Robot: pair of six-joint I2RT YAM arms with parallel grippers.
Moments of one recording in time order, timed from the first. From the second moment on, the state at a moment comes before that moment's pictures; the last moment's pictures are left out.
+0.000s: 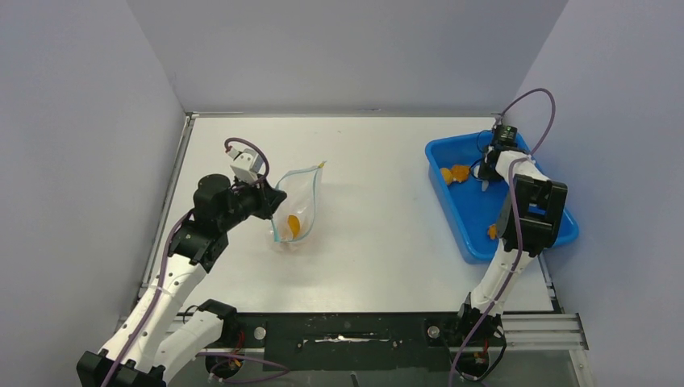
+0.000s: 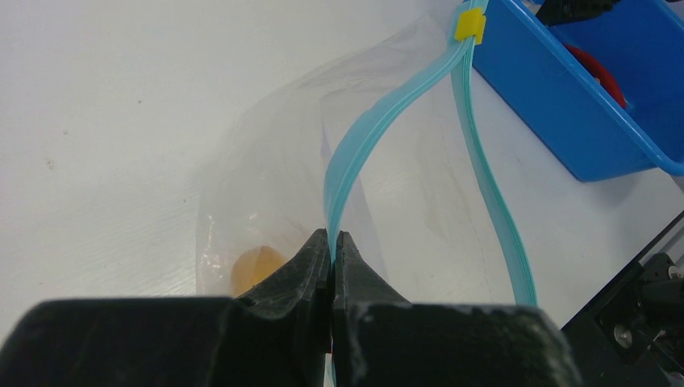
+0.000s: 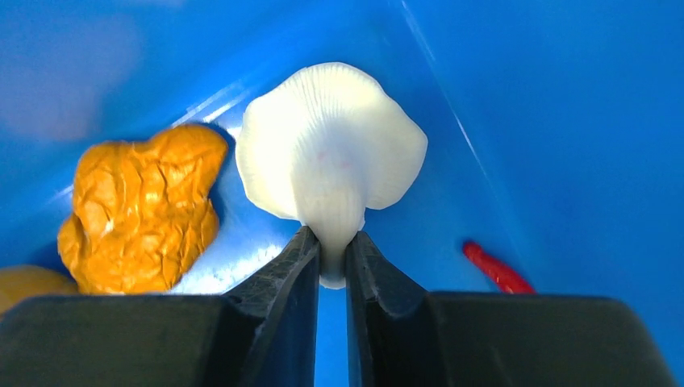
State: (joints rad) left arm -0.35 0.86 0.79 -0.26 0.28 -0.25; right arm -0.25 2.00 1.44 -0.40 0.16 -0.01
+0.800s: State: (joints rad) left arm -0.35 0.96 0.78 -0.19 0.28 -0.33; right arm -0.14 1.42 1.21 -0.50 0.22 0.21
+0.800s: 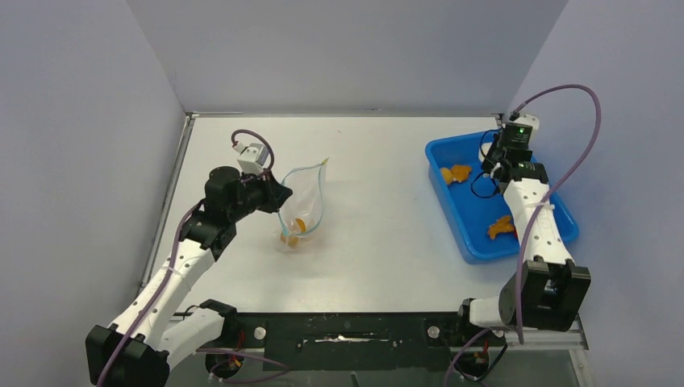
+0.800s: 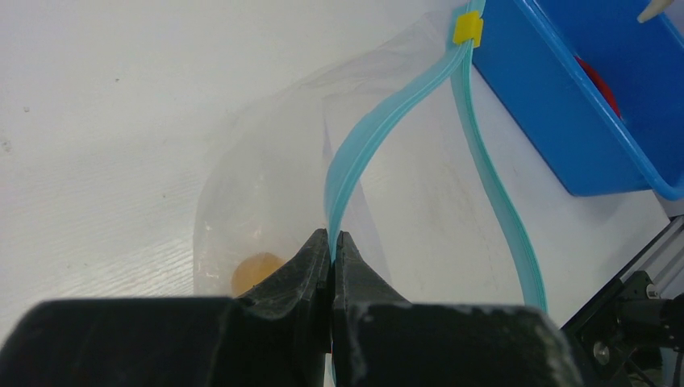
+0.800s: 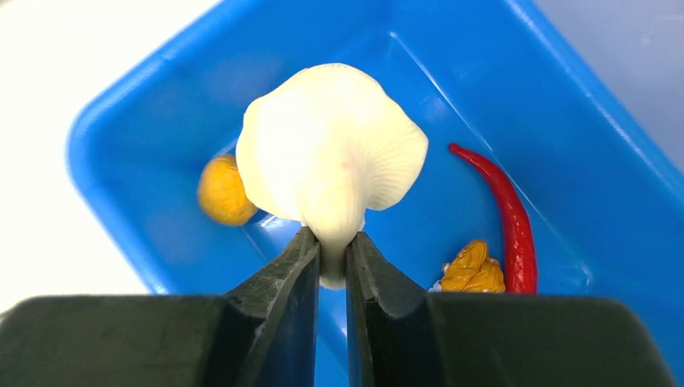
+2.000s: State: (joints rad) left arm -0.39 0.97 0.65 0.13 0.24 -0.22; right arm 0.66 1.03 1.02 -0.24 -0.06 0.49
